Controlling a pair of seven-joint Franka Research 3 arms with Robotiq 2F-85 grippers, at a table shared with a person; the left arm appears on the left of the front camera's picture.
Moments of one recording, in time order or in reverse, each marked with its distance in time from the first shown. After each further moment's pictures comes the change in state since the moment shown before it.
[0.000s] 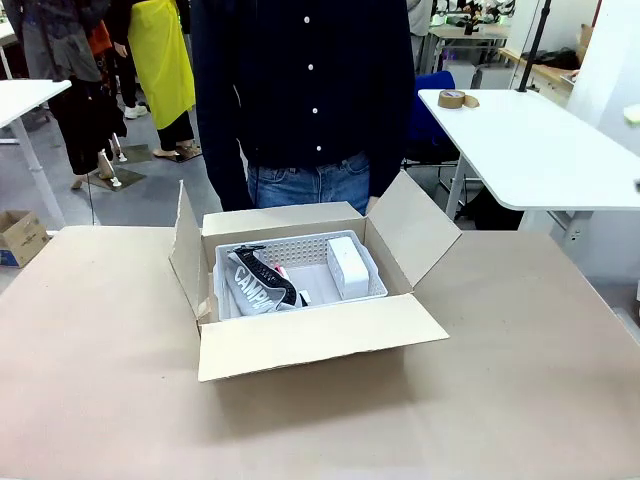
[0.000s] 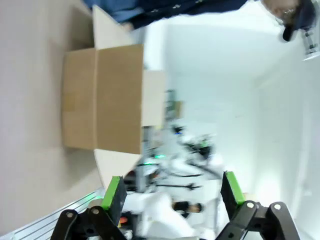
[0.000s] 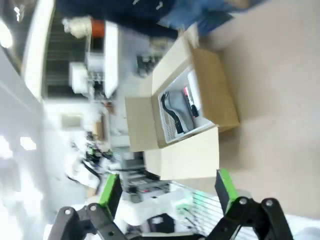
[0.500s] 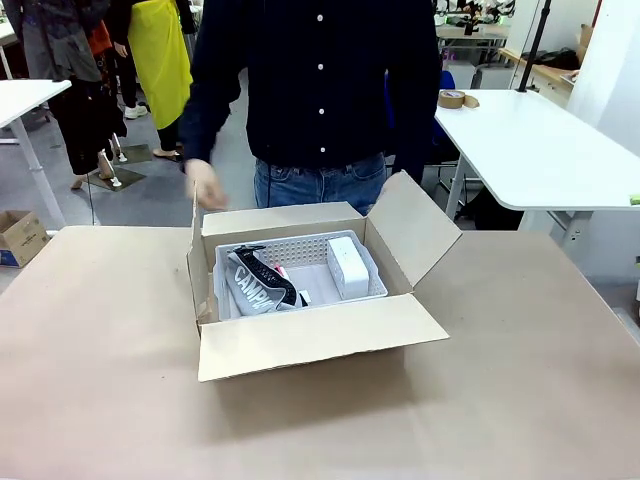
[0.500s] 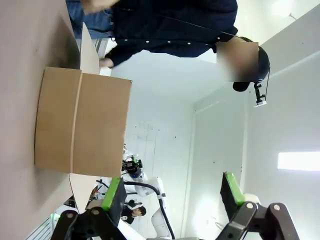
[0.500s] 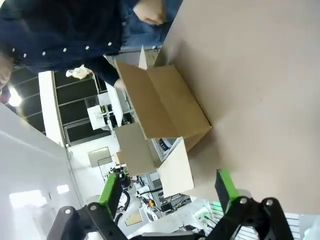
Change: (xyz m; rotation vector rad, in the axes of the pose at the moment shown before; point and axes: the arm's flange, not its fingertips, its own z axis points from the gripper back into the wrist) left arm 0.034 0.082 0.002 -0.255 -0.071 0.180; right arm 0.011 -0.106 -0.009 0.010 -0.058 -0.262
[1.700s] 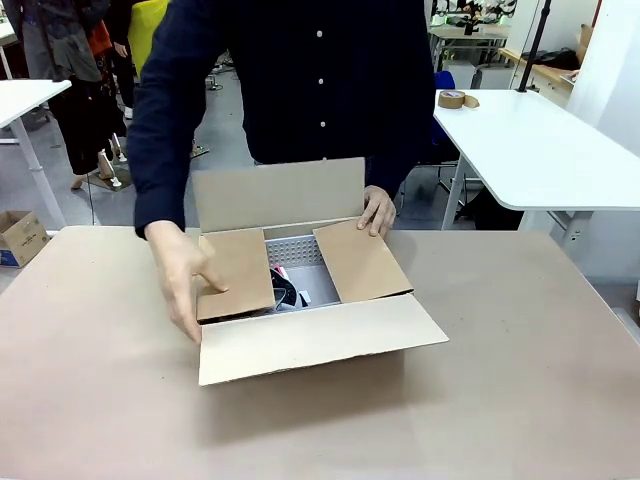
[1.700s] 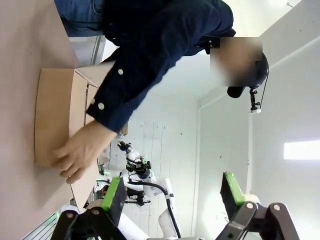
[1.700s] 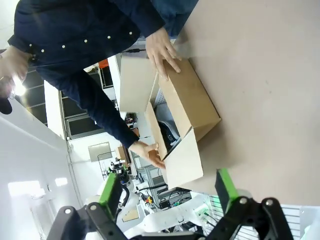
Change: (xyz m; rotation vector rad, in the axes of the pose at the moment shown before) left arm -0.014 -0.023 0.008 0.013 0.010 -0.059; right arm -0.020 0.016 0.019 0.022 0.001 0.043
